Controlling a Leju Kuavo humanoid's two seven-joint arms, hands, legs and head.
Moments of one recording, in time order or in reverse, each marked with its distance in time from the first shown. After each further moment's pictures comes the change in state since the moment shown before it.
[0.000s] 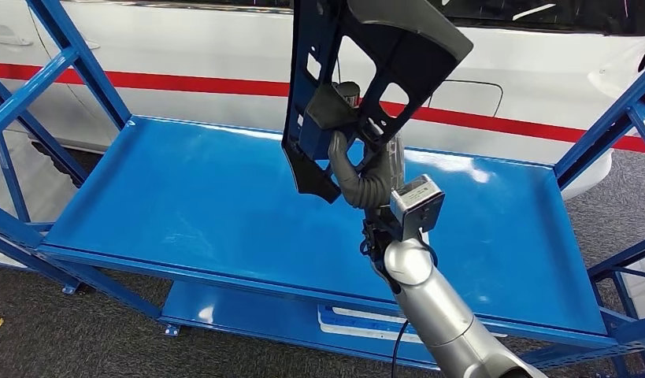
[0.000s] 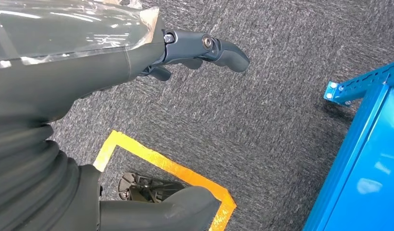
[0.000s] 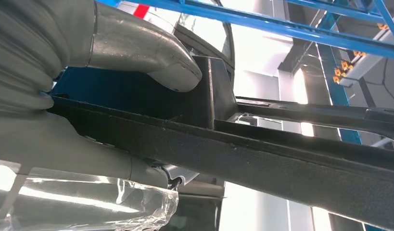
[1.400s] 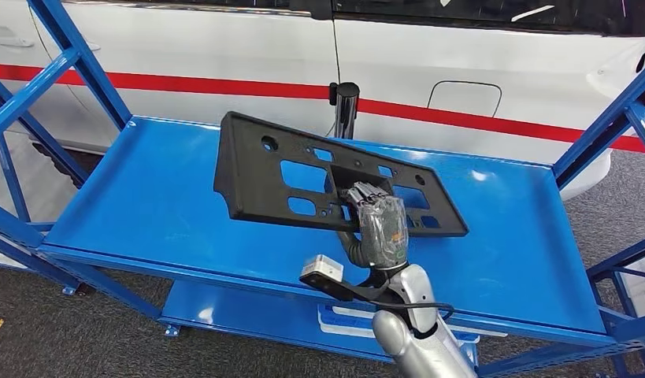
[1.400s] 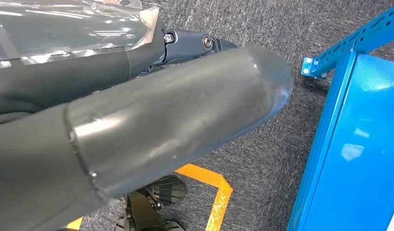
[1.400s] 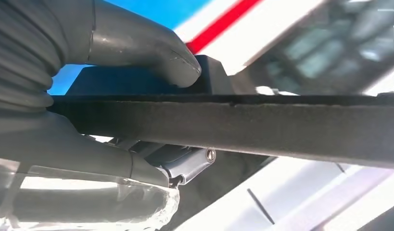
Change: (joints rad) left arm -0.010 0.009 -0.089 -0.001 -0.032 -0.046 -0.020; right arm 0.301 0.049 -0.108 0.017 0.960 -0.193 0.308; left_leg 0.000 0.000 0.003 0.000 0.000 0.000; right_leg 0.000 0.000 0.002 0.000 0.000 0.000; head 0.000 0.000
